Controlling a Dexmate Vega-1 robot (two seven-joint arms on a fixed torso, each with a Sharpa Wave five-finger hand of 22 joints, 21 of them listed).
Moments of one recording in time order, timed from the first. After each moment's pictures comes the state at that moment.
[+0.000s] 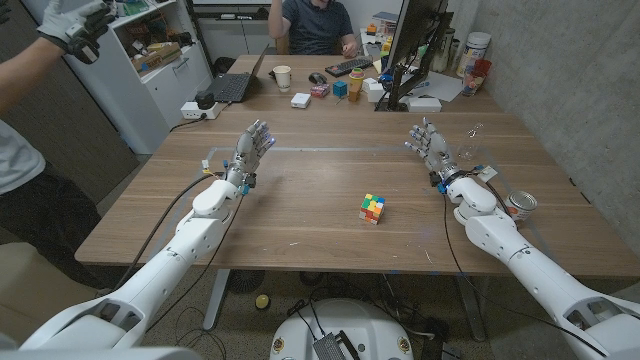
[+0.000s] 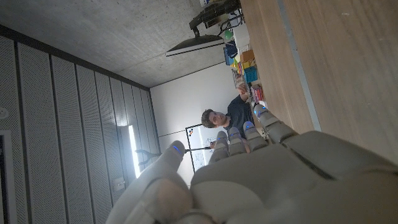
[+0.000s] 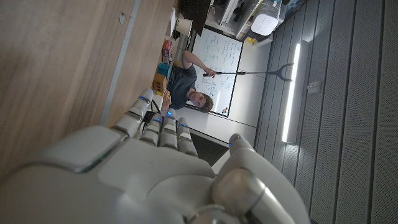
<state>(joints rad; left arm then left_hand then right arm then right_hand) 0.84 0.47 0.31 -1.29 -0.62 -0.28 -0.06 0.03 0.07 0.56 0.16 0.19 0.01 0.04 0.17 0.17 0.00 0.00 0.19 0.18 -0.01 0.02 0.18 0.18 0.14 0.03 0.21 0.19 -0.84 -0.52 -0.36 -1.31 0.67 0.27 0.04 0.13 0.08 0.27 0.10 0.24 0.11 0.11 0.19 0.18 0.16 0.12 0.19 0.19 0.03 0.05 0.19 0.18 0.20 0.02 0.32 0.17</state>
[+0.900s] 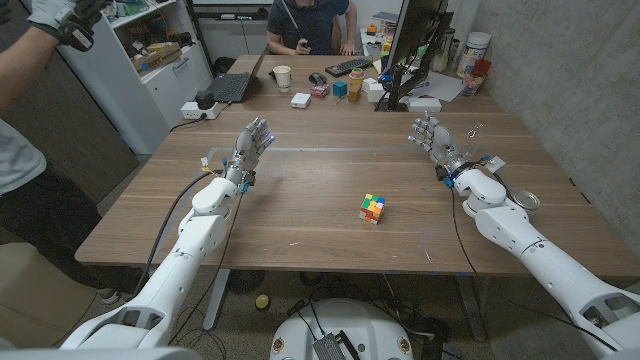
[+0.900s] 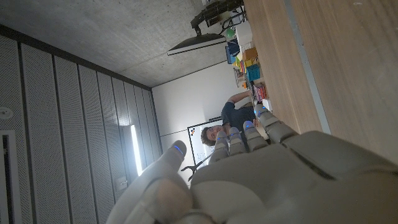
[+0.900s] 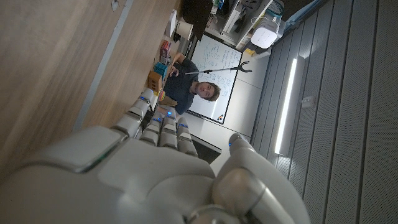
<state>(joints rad) 0.87 0.30 0.09 -1.30 -0.42 -0.20 -0.19 0.03 0.07 0.57 0.17 0.19 0.00 0.04 0.17 0.17 -0.01 0.00 0.19 0.18 -0.01 0.02 0.18 0.18 0.14 0.03 0.21 0.19 -0.84 -0.60 -0.35 -1.40 0.63 0.22 0.02 0.13 0.08 0.28 0.10 0.24 0.11 0.11 0.19 0.18 0.16 0.12 0.19 0.19 0.03 0.05 0.19 0.18 0.20 0.02 0.32 0.17</state>
